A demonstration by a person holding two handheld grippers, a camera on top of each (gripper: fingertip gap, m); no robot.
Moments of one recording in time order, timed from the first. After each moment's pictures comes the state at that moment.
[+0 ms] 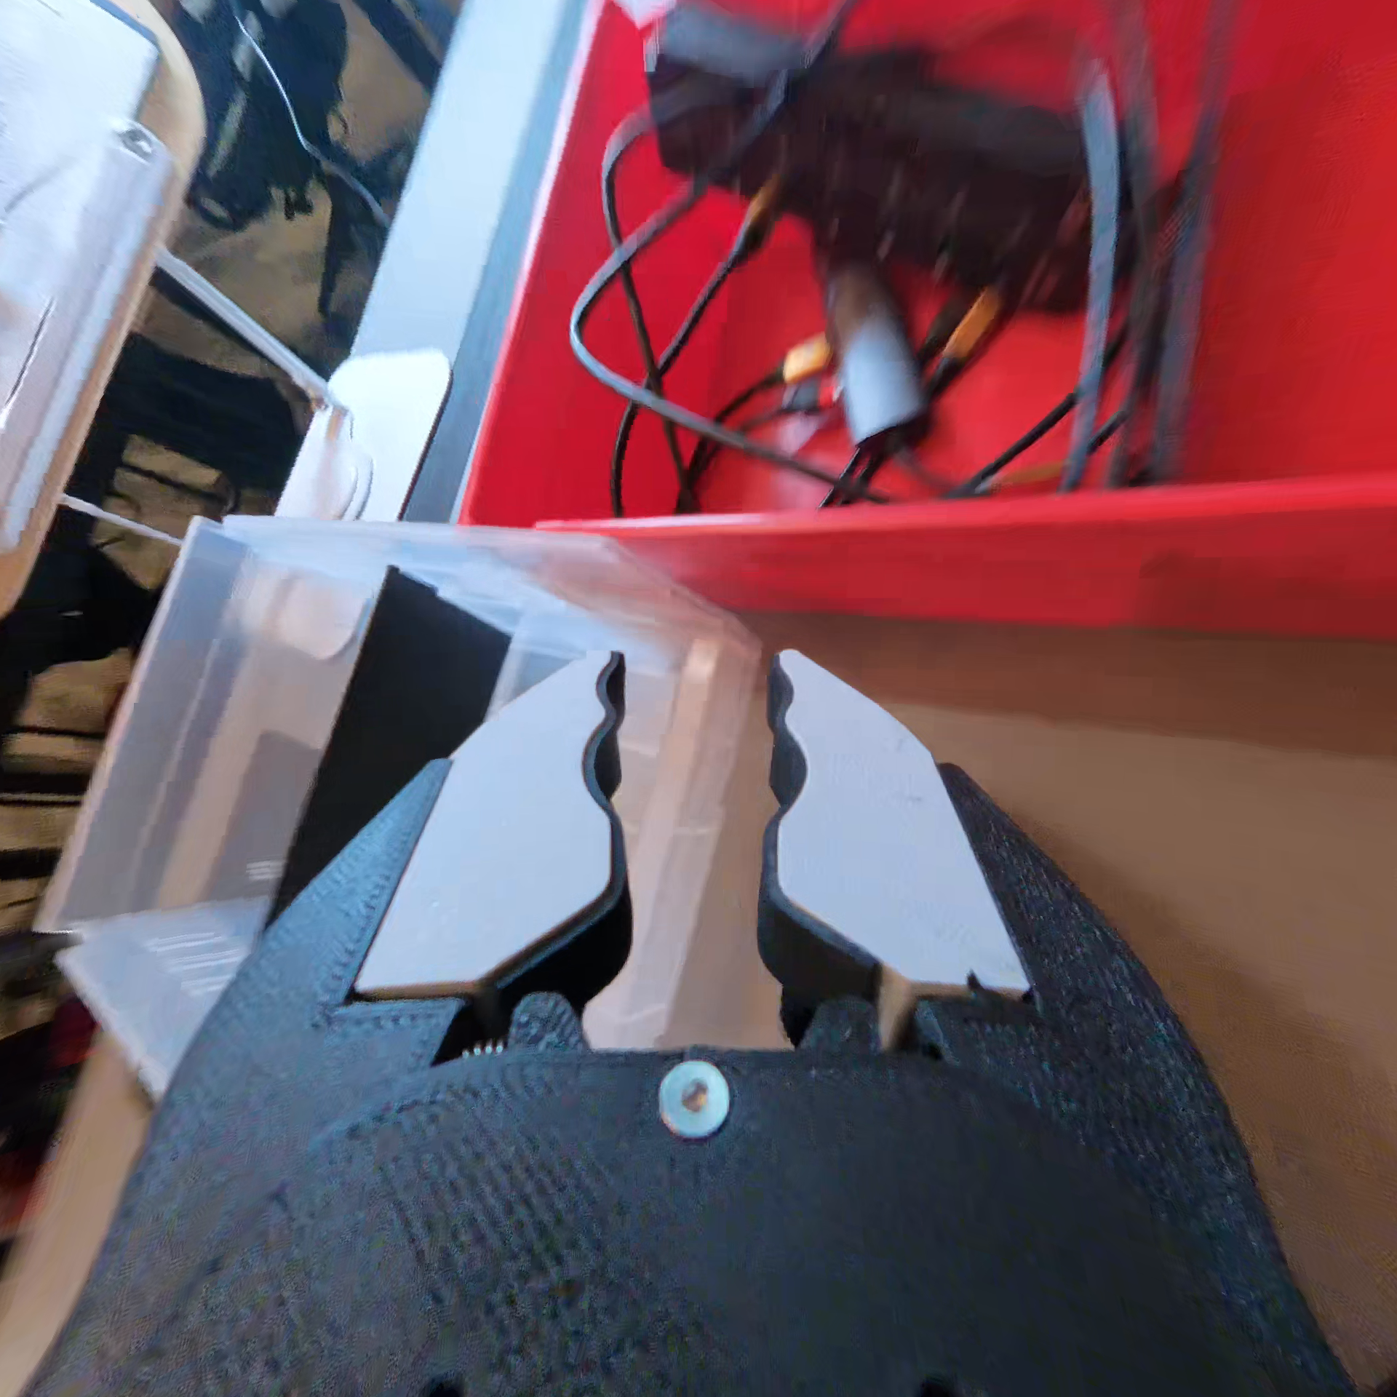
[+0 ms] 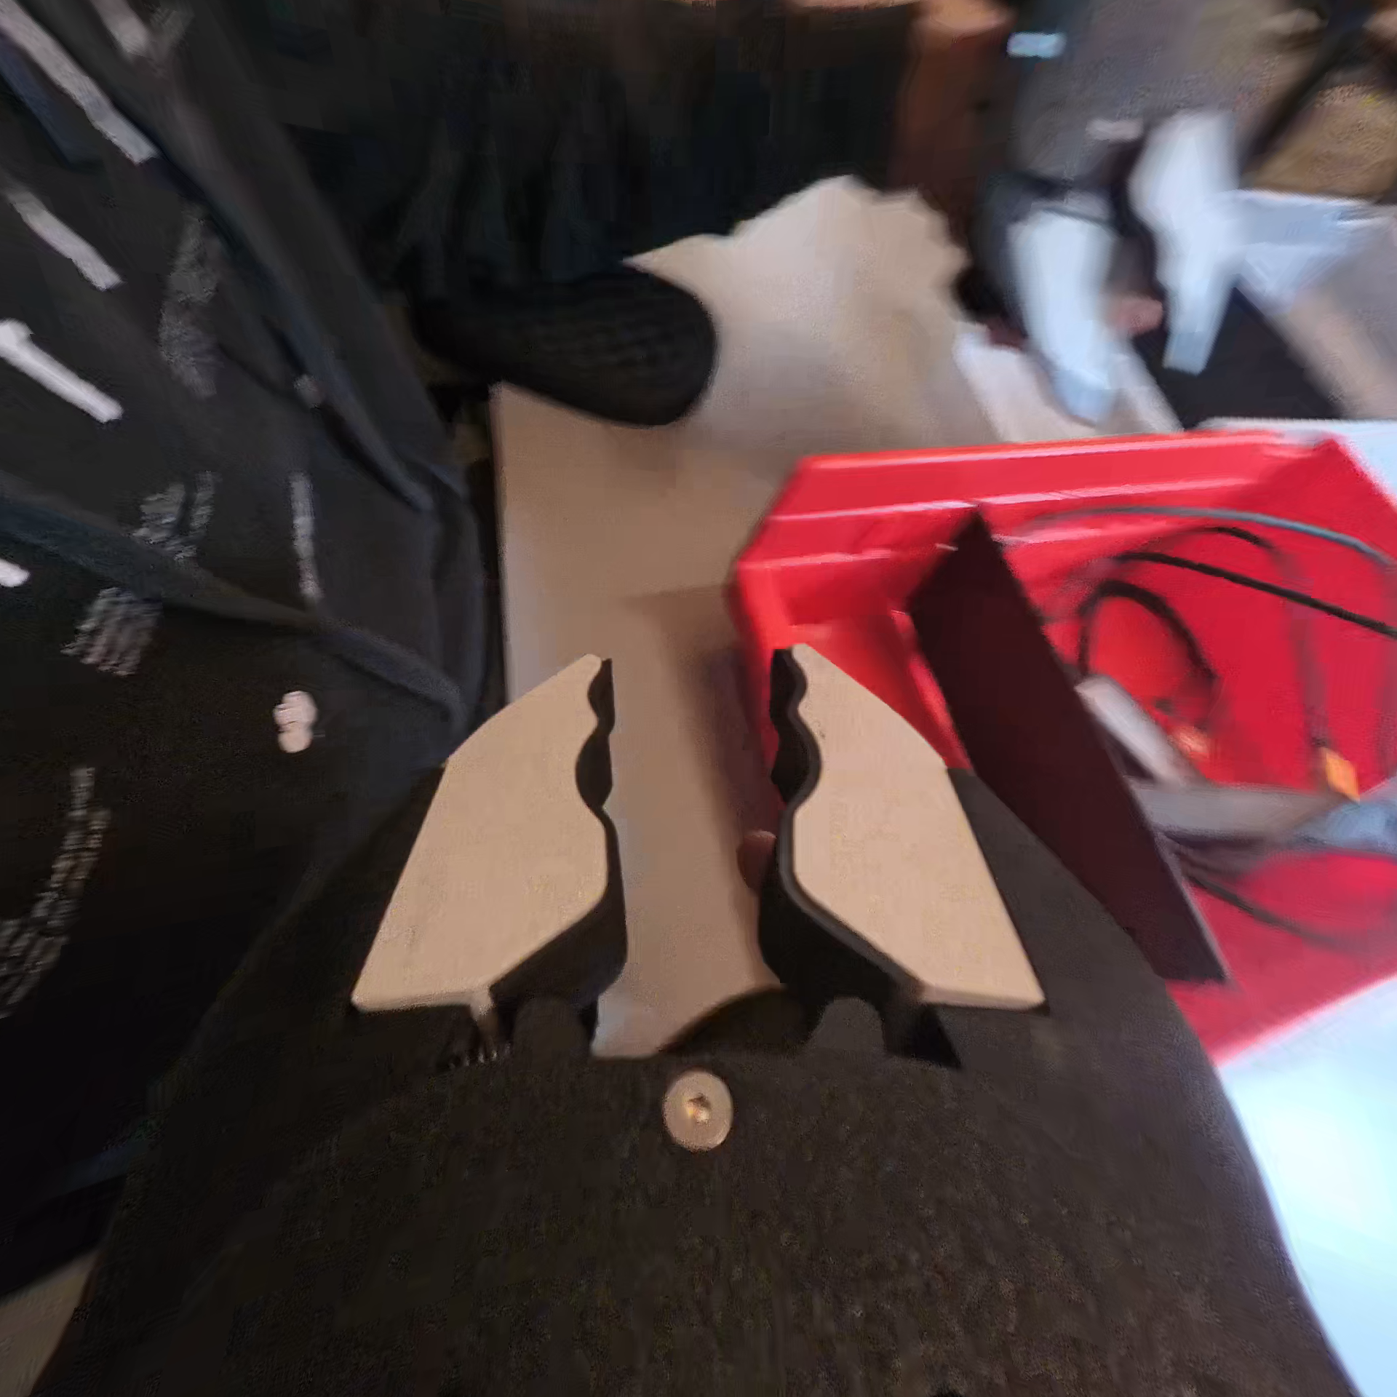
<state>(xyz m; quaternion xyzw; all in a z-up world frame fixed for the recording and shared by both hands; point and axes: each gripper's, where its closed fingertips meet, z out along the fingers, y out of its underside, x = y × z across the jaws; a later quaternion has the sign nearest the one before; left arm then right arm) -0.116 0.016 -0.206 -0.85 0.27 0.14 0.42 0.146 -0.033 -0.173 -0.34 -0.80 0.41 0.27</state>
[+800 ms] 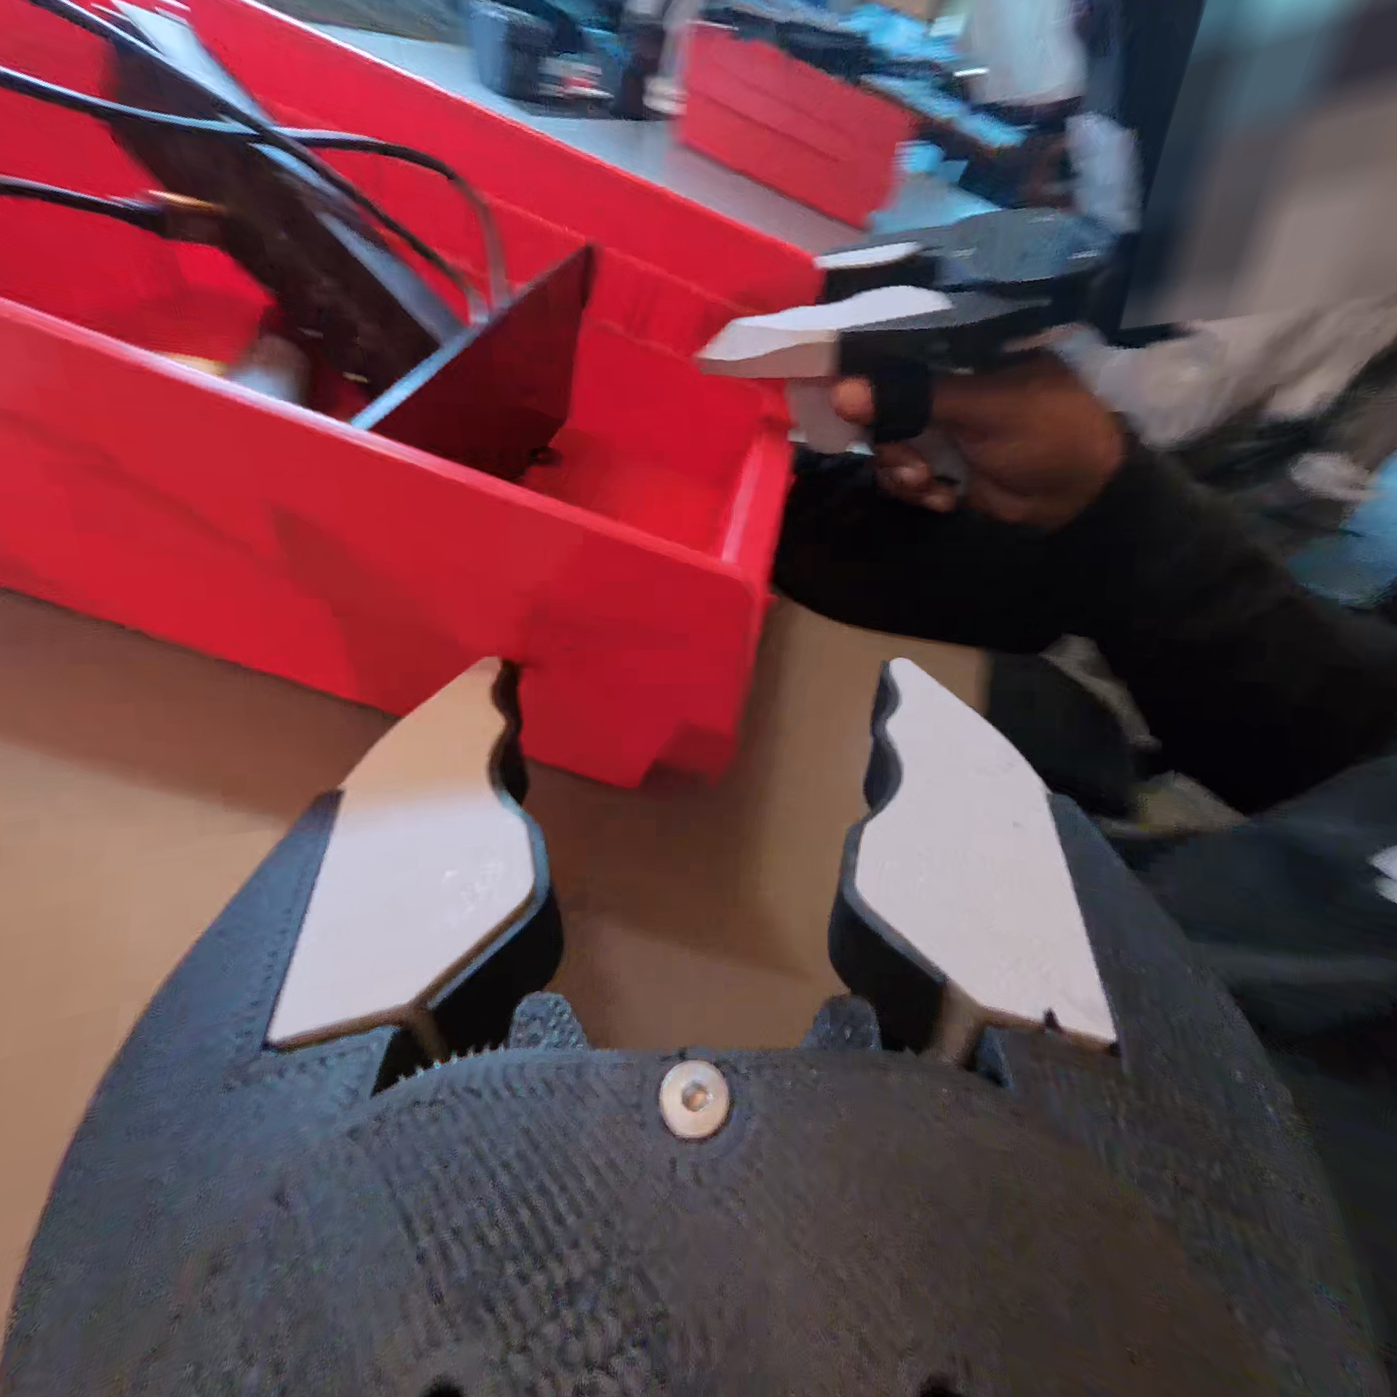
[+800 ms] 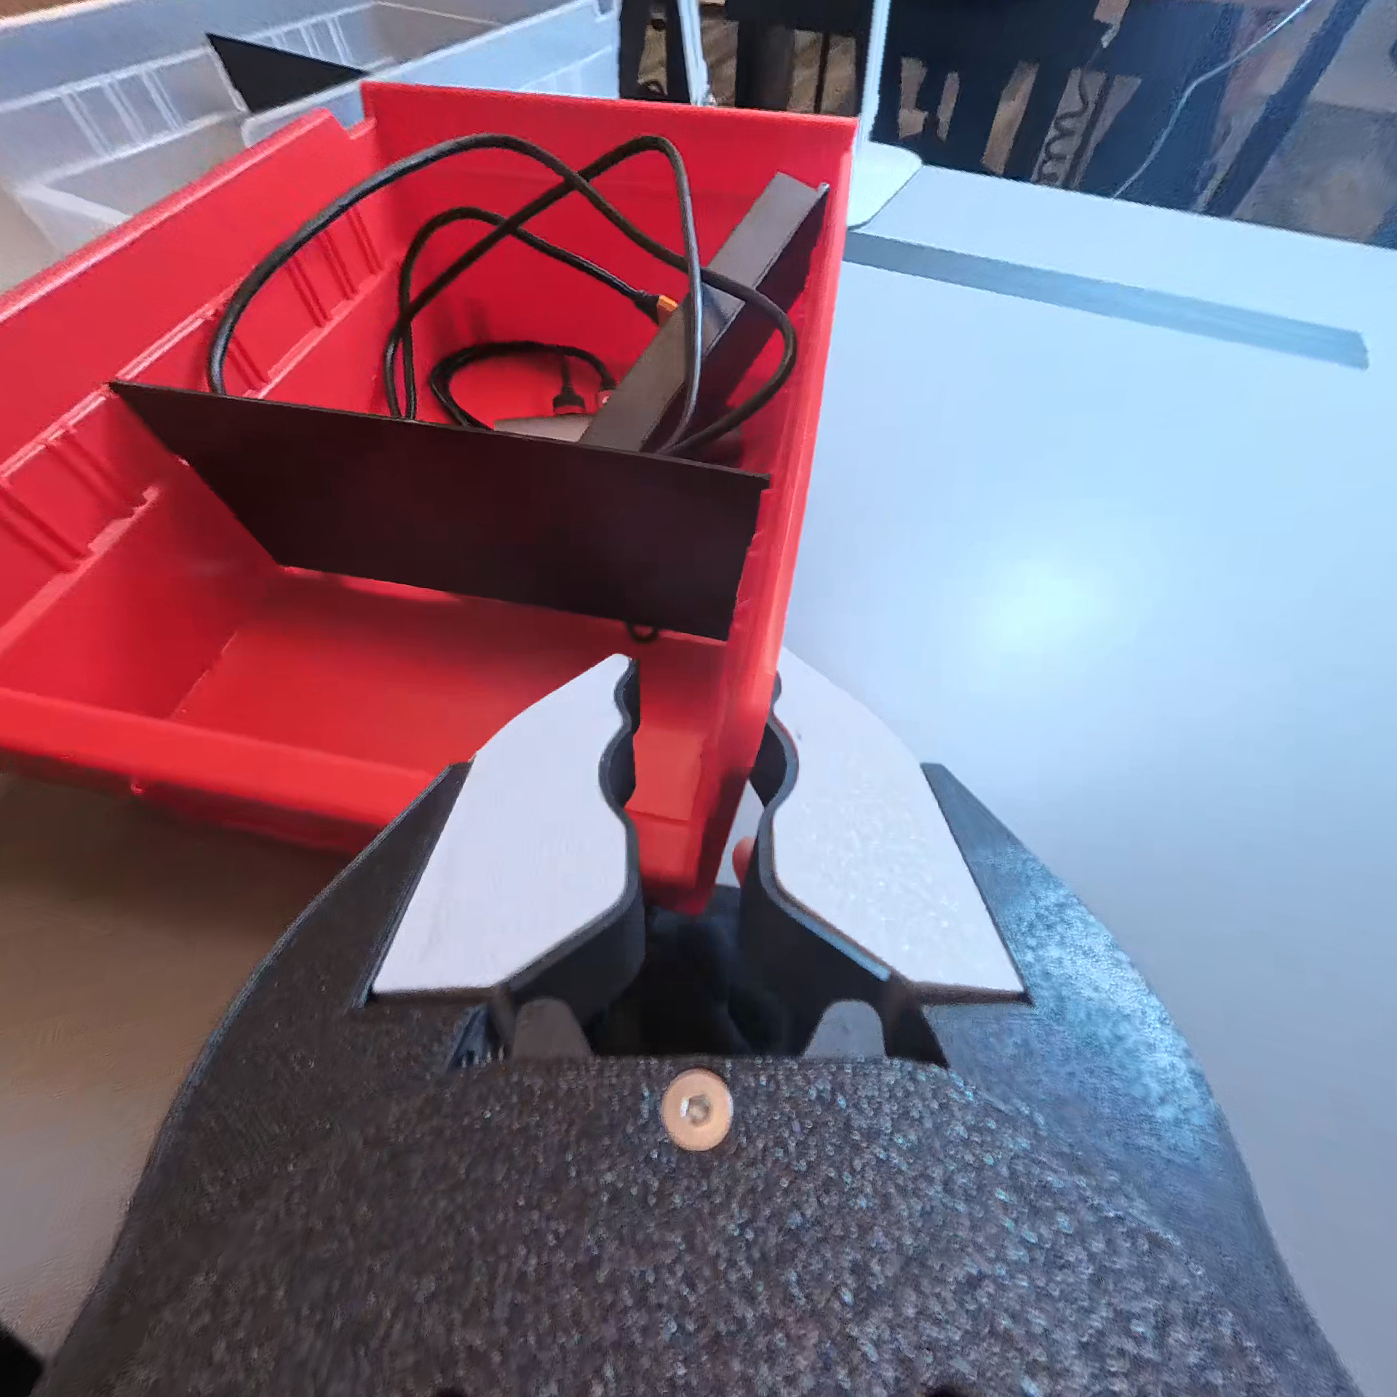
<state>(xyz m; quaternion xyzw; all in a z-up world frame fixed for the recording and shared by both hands) 0.091 -0.022 -0.241 -0.81 0.02 -0.19 0.55 0.130 0.143 -0.239 -0.67 -0.52 0.32 0.43</state>
